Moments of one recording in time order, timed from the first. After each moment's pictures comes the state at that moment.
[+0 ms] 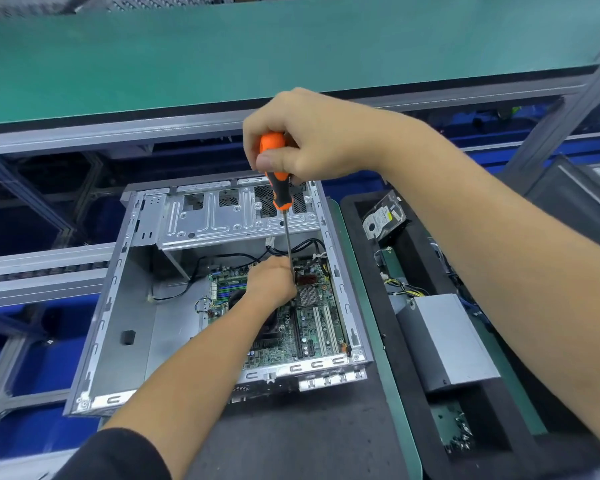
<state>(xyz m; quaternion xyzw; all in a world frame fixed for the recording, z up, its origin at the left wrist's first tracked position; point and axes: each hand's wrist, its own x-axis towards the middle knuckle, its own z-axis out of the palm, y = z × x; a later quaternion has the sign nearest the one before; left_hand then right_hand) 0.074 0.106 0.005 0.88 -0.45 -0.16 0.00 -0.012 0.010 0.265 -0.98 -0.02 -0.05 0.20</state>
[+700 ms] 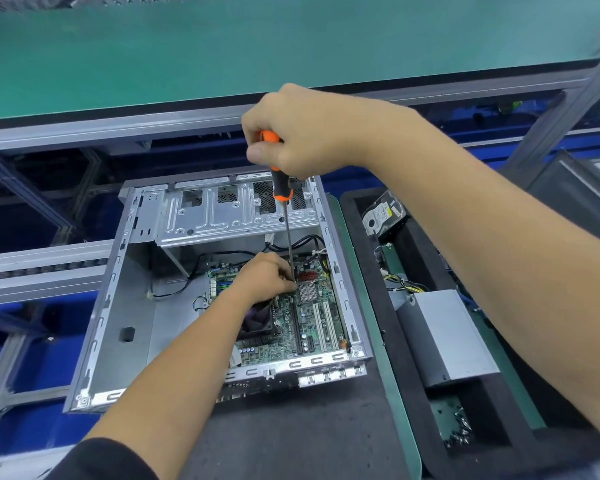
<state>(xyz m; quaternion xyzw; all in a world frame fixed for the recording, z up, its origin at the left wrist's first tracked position) 0.095 0.124 0.010 0.82 -0.47 -0.26 0.16 -0.001 0.020 0.266 -0.99 0.05 -0.01 0.12</state>
